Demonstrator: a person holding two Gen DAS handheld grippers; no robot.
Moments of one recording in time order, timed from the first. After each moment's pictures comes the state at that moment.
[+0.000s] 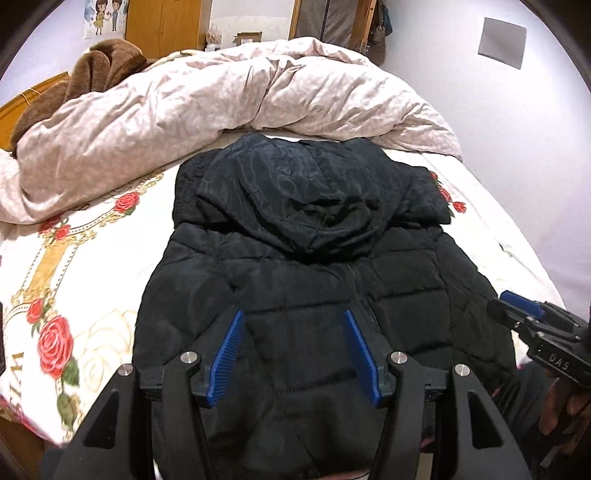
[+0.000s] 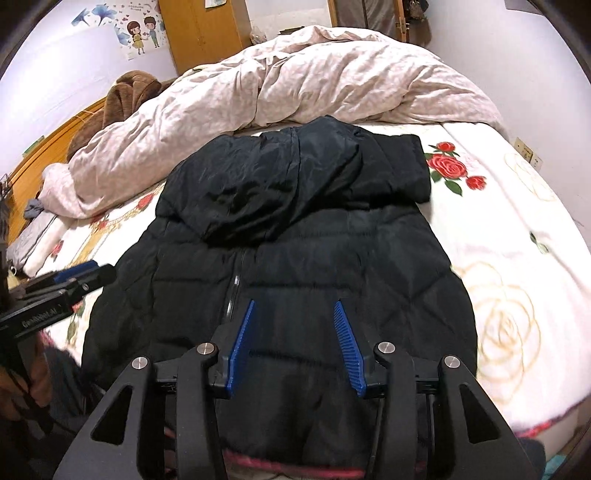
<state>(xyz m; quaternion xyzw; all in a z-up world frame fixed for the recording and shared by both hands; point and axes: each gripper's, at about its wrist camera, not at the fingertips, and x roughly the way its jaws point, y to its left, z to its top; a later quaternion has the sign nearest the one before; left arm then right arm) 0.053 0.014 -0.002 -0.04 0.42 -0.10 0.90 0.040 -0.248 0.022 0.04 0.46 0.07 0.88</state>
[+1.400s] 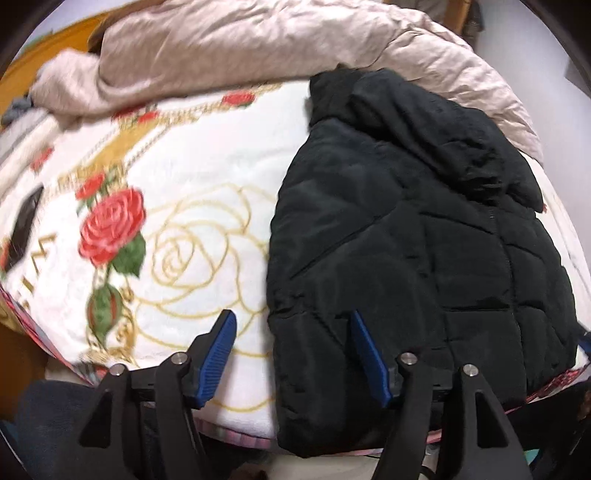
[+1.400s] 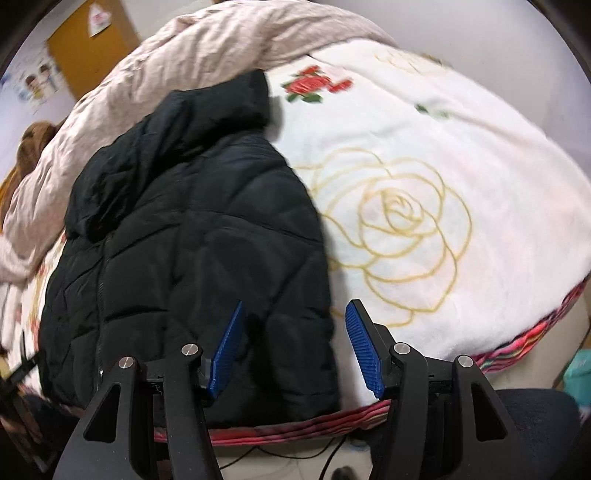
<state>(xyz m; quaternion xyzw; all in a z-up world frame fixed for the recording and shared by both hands) 0.023 0.120 -0.100 -0.11 0.51 0.04 0.85 -0.001 -0.378 -0.048 0.16 0.51 -0.08 0.84</state>
